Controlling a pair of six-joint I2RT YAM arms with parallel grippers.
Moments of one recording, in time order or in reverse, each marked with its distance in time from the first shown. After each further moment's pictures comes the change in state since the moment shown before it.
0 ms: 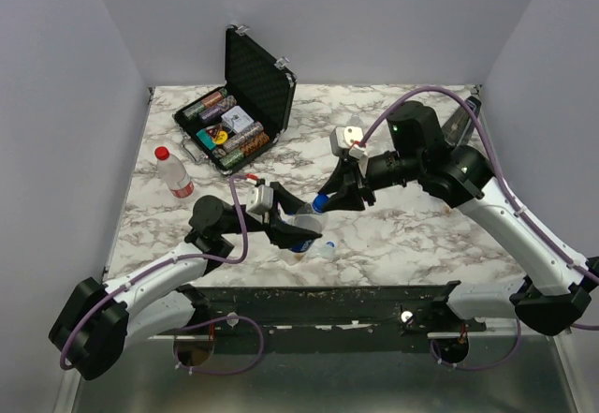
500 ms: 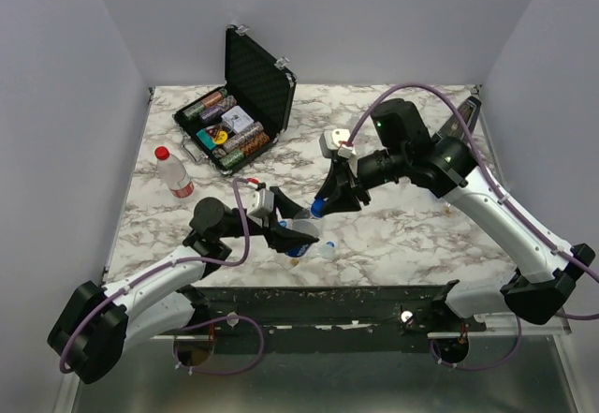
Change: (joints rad) left arm 0.014 0.006 -0.023 -0.034 0.040 0.002; right arm -0.012 0.095 0.063 -0.131 -0.063 -0.109
